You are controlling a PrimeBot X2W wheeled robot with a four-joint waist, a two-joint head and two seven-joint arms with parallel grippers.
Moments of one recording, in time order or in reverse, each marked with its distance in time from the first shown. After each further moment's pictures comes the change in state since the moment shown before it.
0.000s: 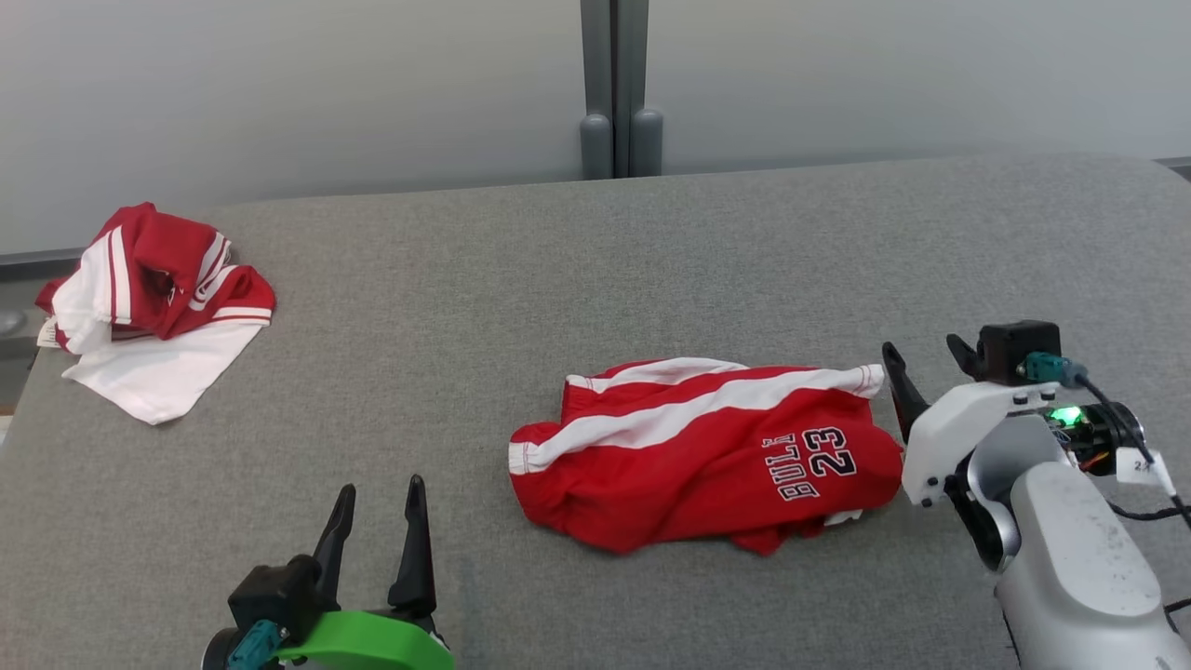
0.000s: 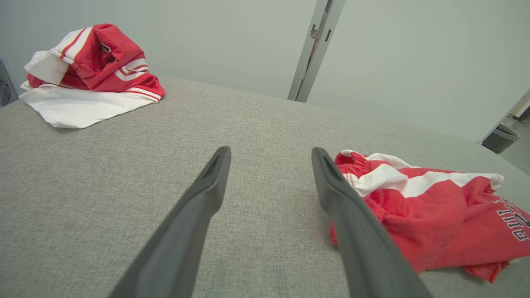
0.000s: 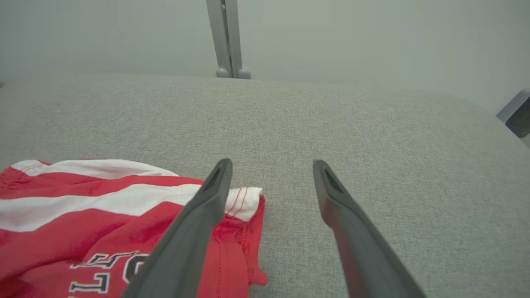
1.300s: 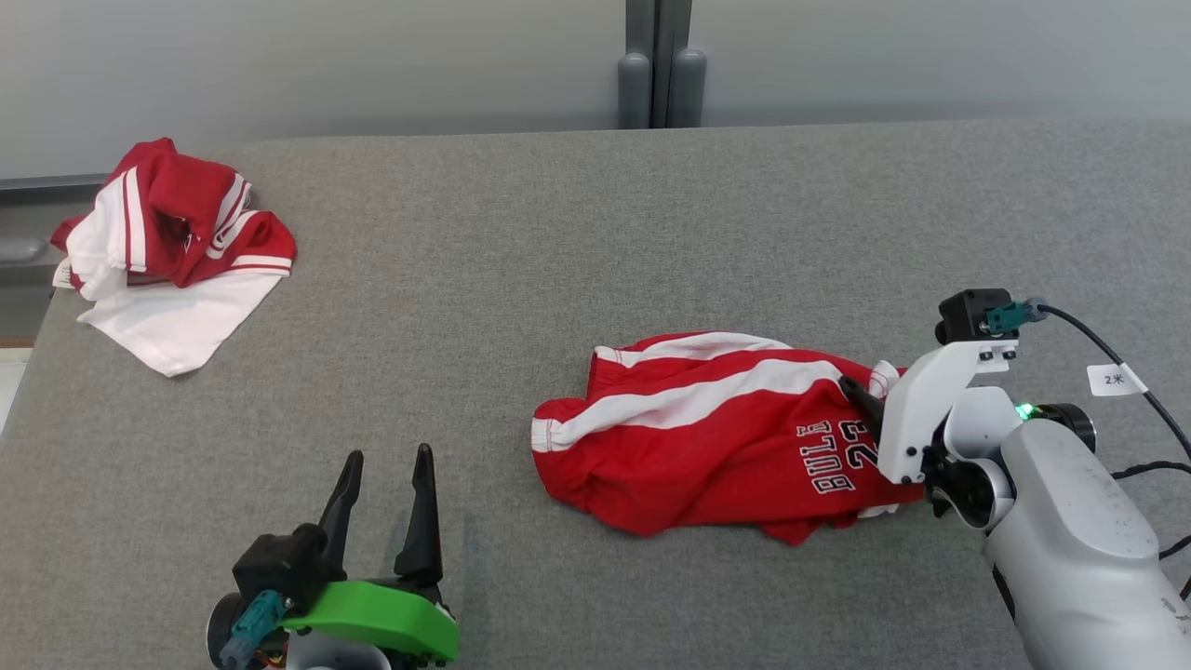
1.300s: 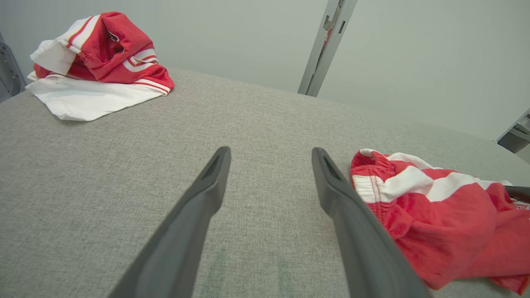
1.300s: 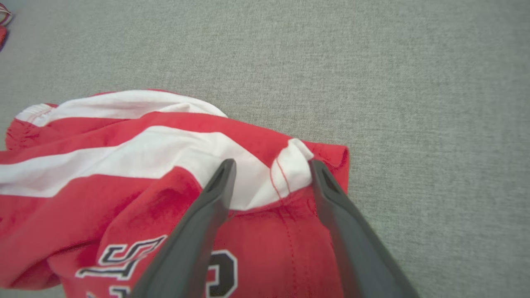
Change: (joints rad) left arm -0.056 0.000 -0.015 0.007 -0.002 -0.007 0.000; right arm -0.141 -0.063 0.170 0.155 0.359 0.000 0.356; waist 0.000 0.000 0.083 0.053
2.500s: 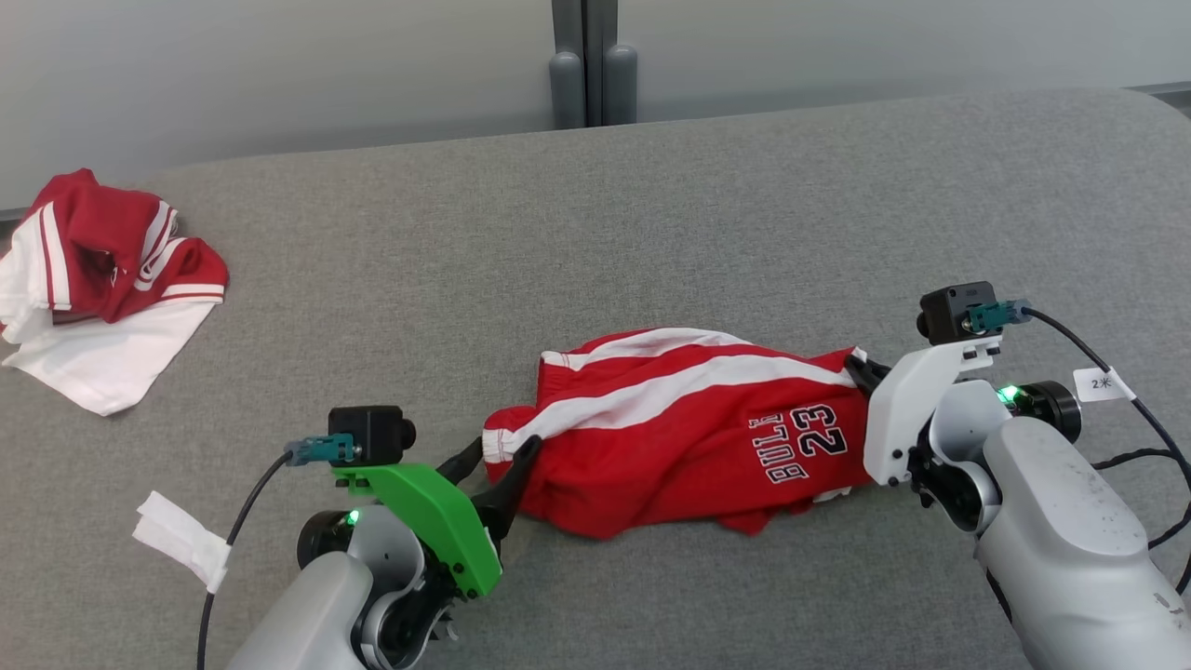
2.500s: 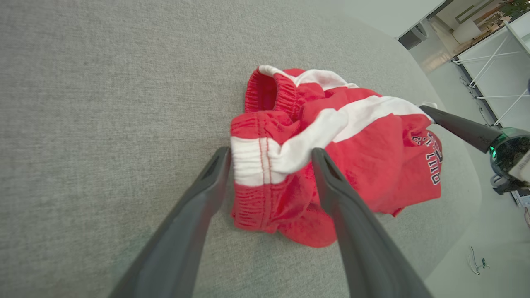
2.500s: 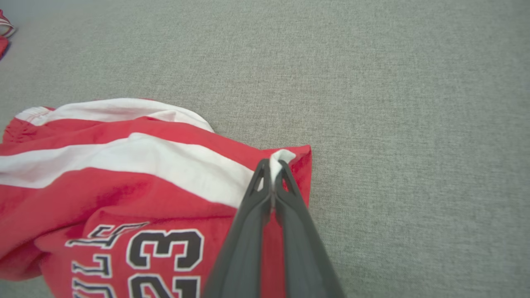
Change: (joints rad) left arm -0.308 0.158 -0.372 0.168 -0.546 -0.059 0.420; right arm -0.004 -0.035 0.120 -0.030 0.020 0.000 -0.122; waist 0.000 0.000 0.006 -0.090
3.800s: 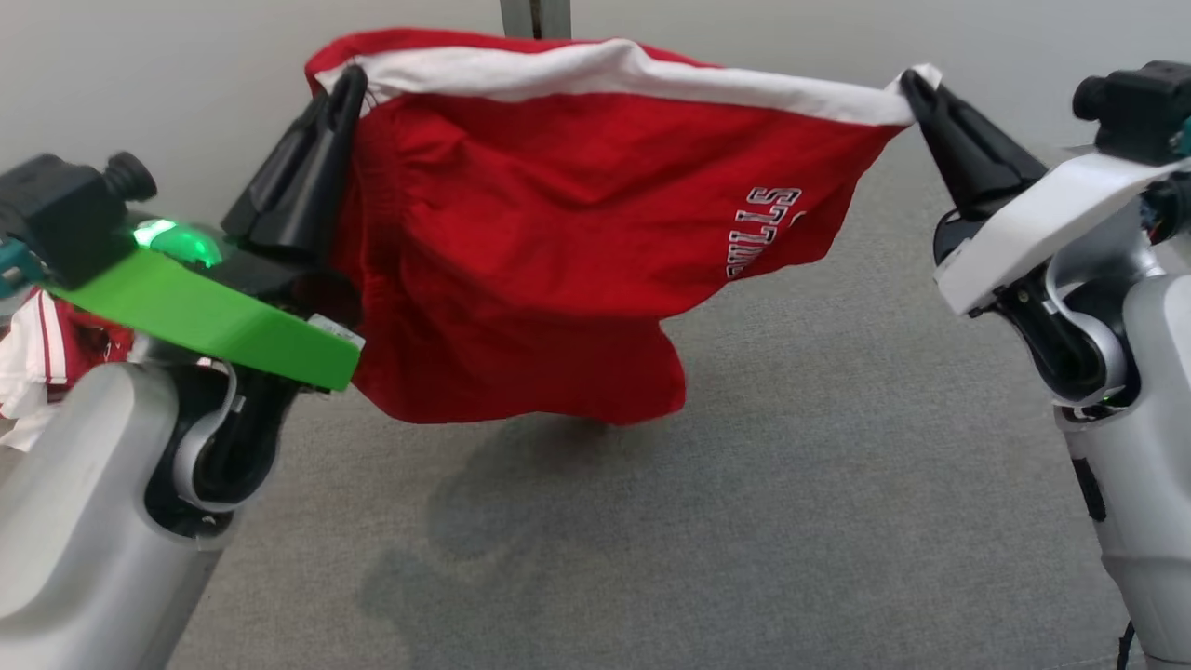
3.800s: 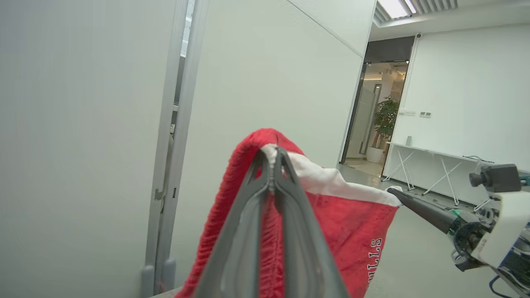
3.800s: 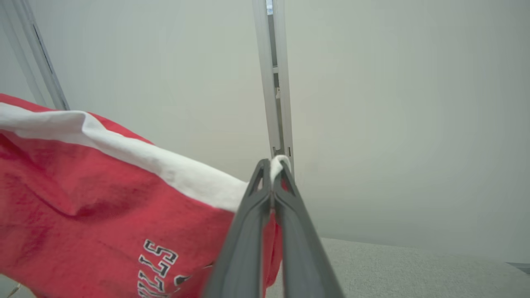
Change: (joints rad) left arm -0.238 0.263 0.088 -0.542 -0.075 0.088 -0.223; right arm -0.056 -0.087 -0.099 -0.594 0.120 0.000 -0.026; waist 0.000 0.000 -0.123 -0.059
